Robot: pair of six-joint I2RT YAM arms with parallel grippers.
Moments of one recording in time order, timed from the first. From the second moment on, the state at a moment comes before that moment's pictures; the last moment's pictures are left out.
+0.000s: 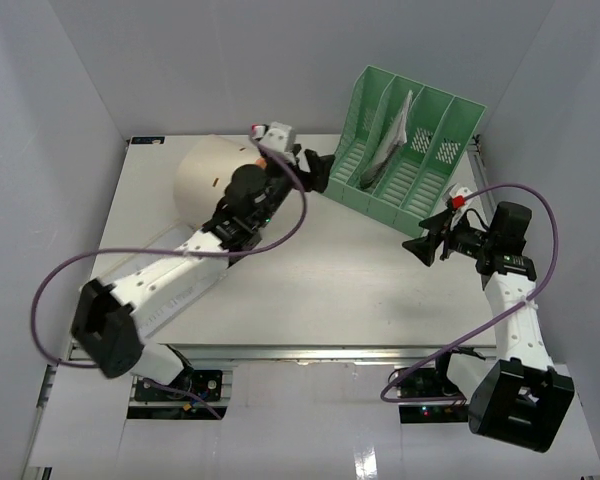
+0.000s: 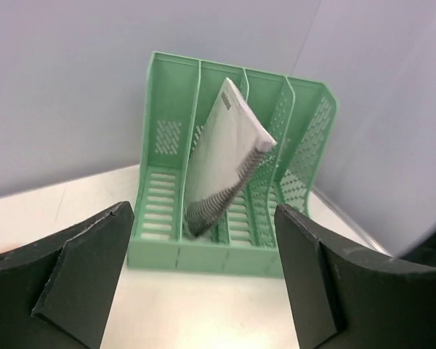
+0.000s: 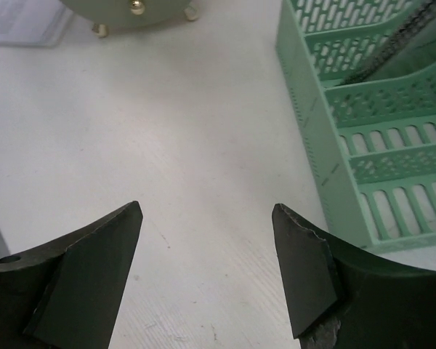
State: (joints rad) left arm -0.75 1.48 1.22 0.43 -0.18 -0.15; right arm -0.21 1.01 0.74 -0.29 -1.09 -0.49
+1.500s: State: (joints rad) left arm -0.72 0.11 0.69 -0.54 -0.64 -0.55; right arm 1.06 1.95 1.22 0.12 -0.38 -0.02
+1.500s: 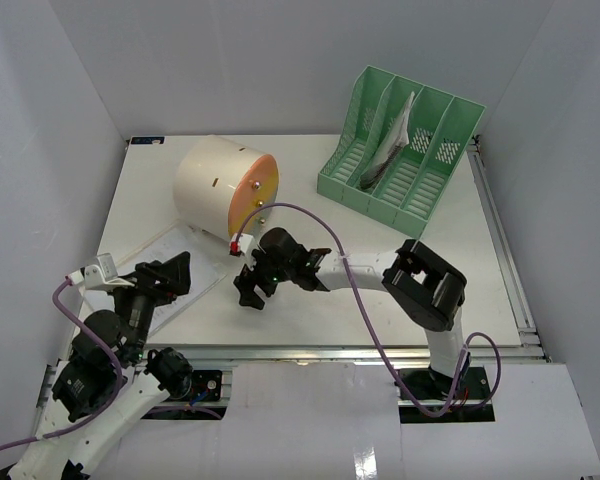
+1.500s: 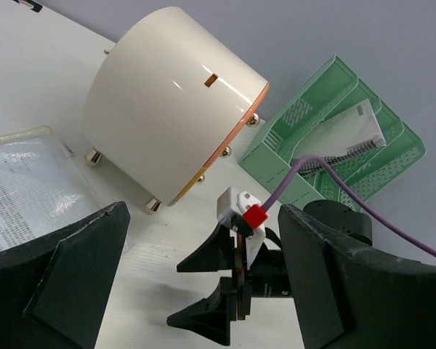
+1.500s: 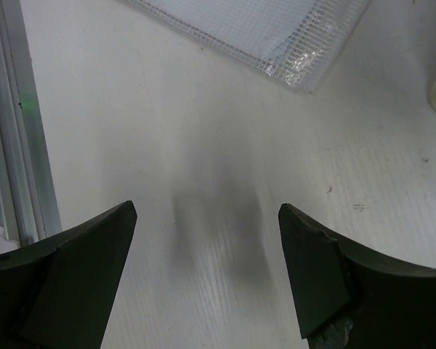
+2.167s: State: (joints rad) left arm -0.72 0.20 0.70 -0.61 -0.70 -0.61; right arm 1.16 1.82 1.08 -0.11 -0.25 -1.42
